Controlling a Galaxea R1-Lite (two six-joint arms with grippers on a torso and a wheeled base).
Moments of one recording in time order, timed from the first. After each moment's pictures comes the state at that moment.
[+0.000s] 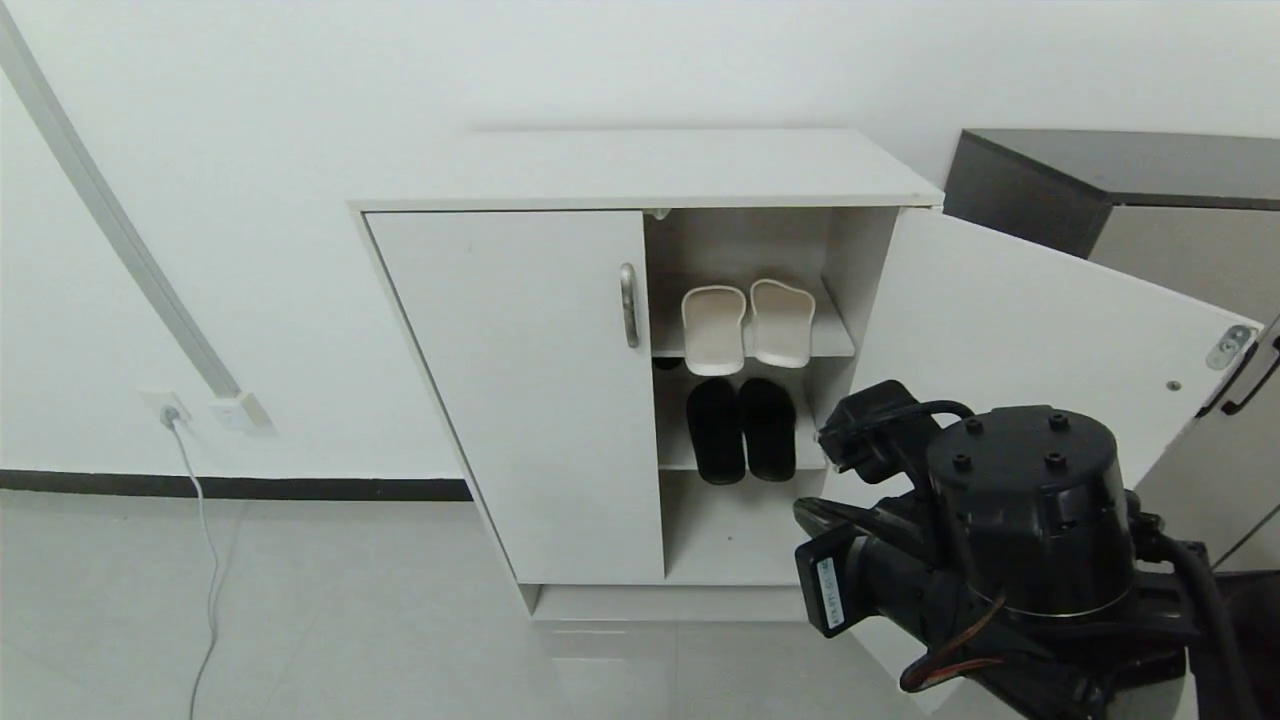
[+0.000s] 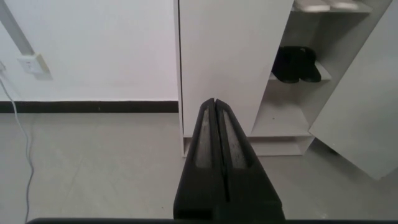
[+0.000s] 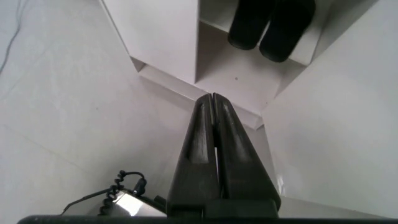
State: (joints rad) left arm 0.00 0.00 0.00 0.00 0.00 -0.02; right arm 0.97 1.63 -0.79 -0.44 -0.51 0.14
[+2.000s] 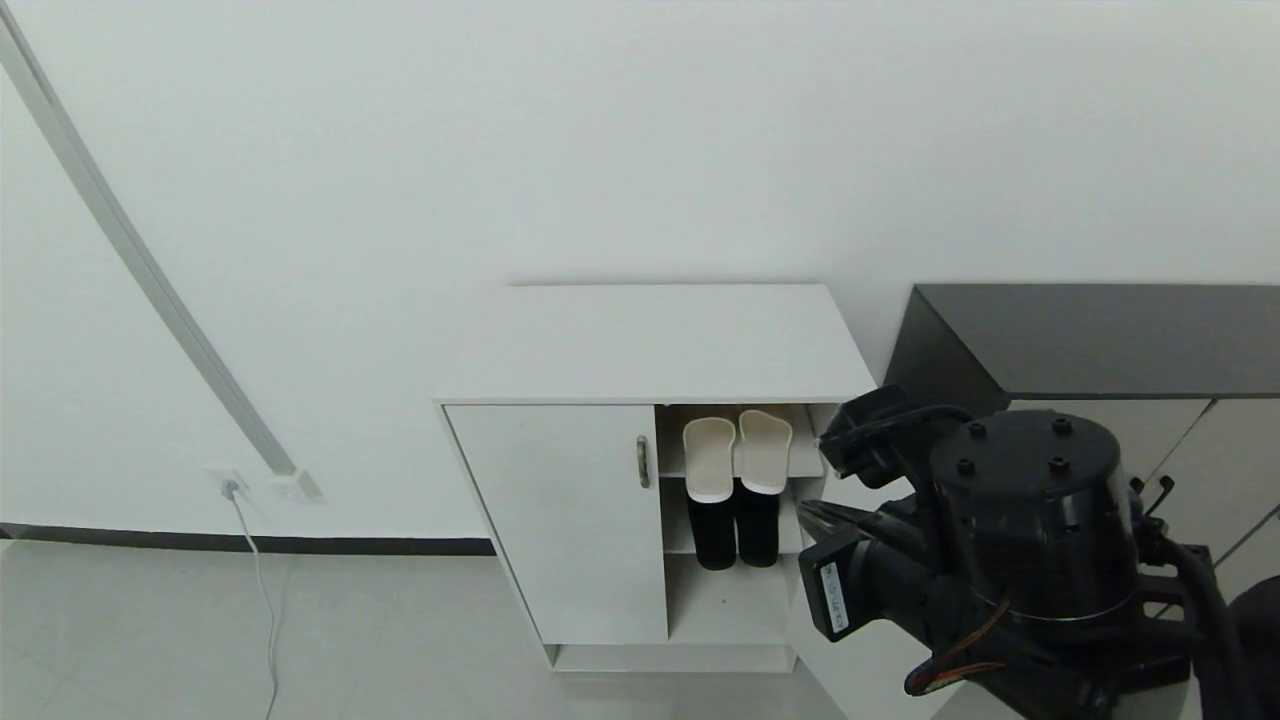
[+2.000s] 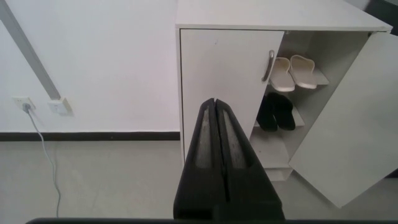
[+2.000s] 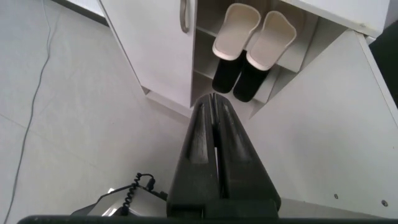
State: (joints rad) left arm 0.00 0.00 0.00 0.00 0.00 -0.02; right arm 0.97 1.62 -0.78 -0.44 -0.52 0.12
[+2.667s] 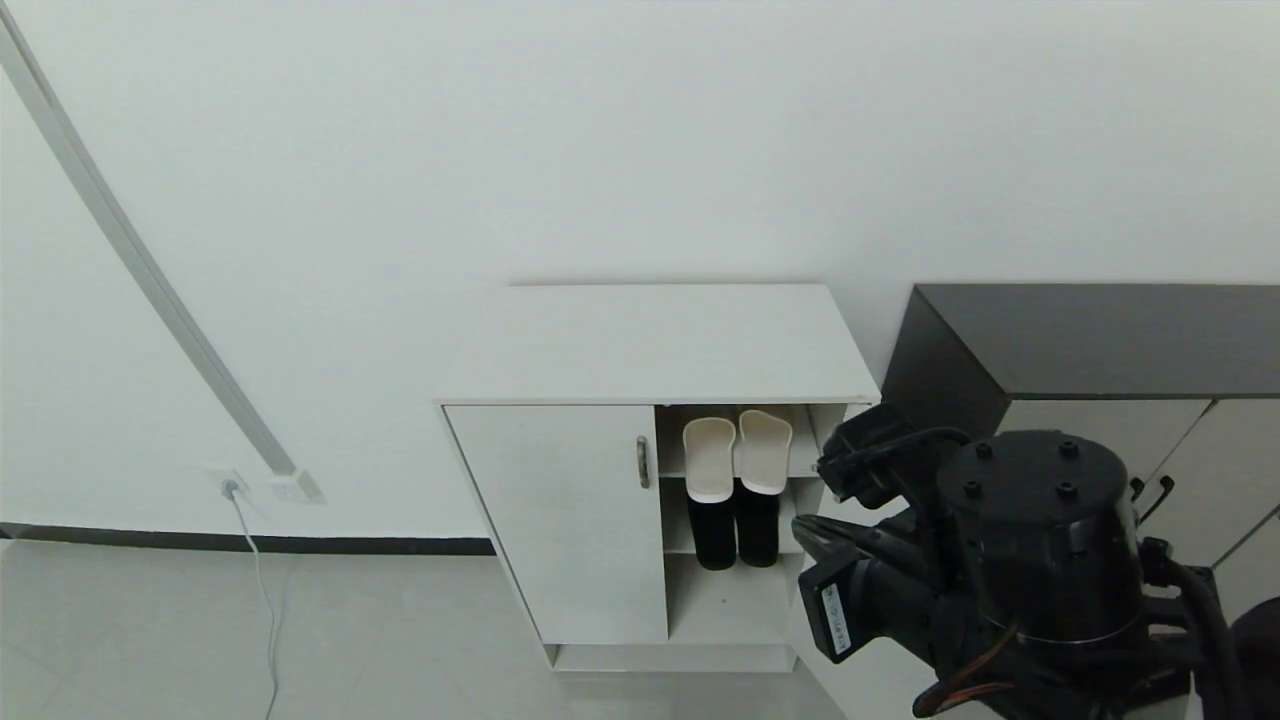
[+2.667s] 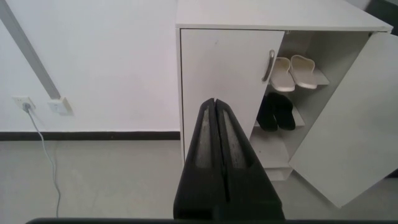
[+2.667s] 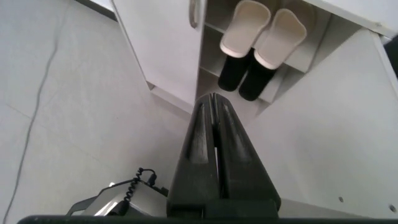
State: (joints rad) left arm 0.00 0.00 0.00 0.00 0.00 -0.02; right arm 0.97 1.62 -0.73 -0.50 -0.47 0.09
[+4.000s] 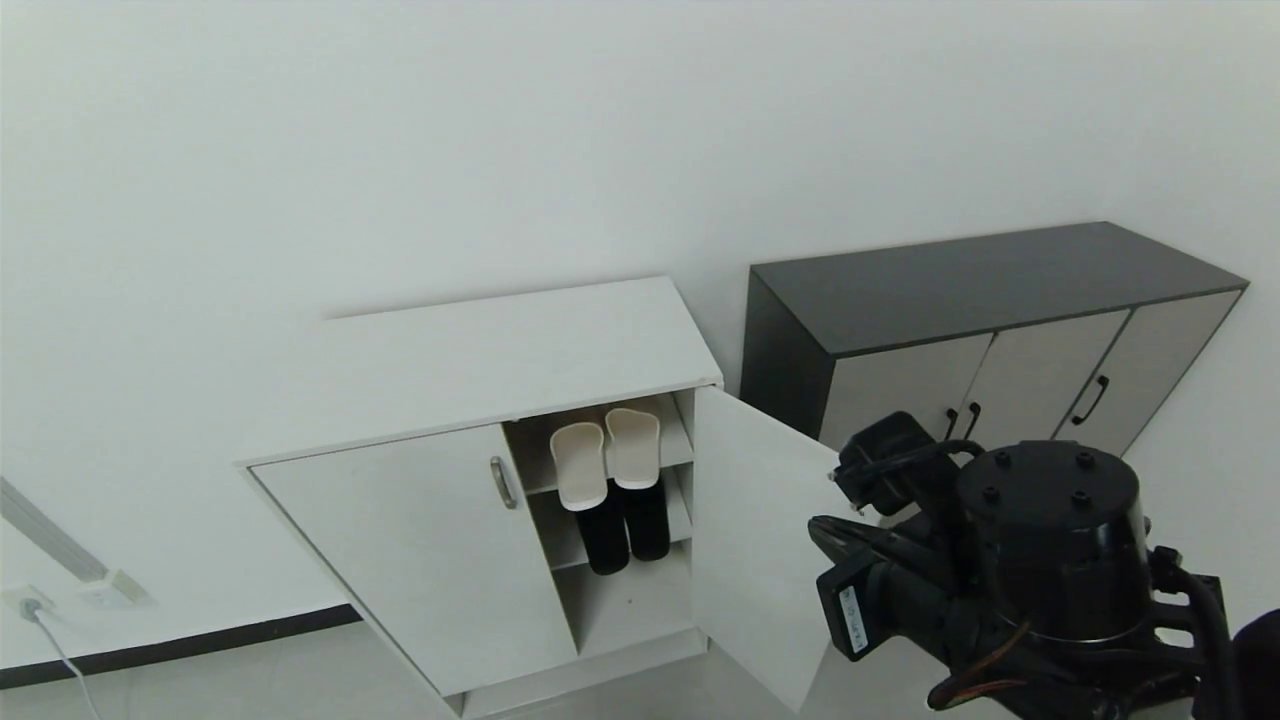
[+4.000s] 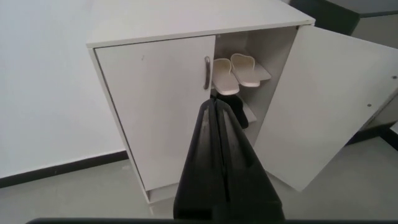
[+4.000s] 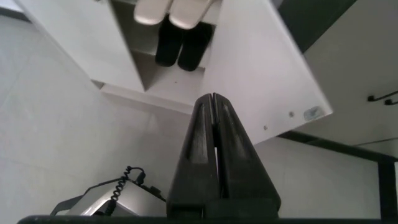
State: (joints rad) left arm 0.00 0.00 0.00 0.00 0.00 -0.02; right arm 0.94 1.62 -0.67 -0.57 -0.46 0.05
